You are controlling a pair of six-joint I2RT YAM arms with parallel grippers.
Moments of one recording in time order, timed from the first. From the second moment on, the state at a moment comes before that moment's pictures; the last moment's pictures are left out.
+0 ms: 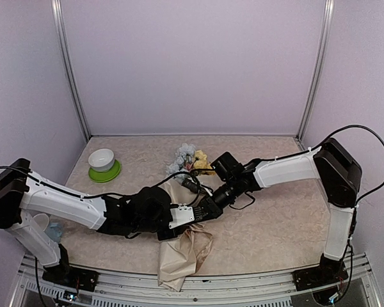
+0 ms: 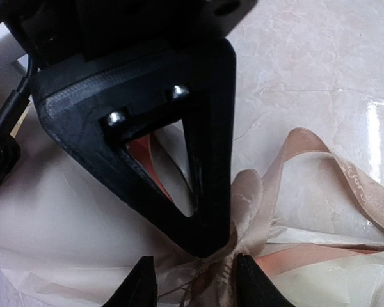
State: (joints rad) left arm -1.15 1.57 0.75 0.14 -0.19 0.48; right arm 0.82 1.95 1.21 -0.25 -0.93 0.01
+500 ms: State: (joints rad) left arm -1.08 1.63 0.89 -0.06 0.03 0.51; right arm 0.81 1.95 1.20 -0.24 -0.89 0.02
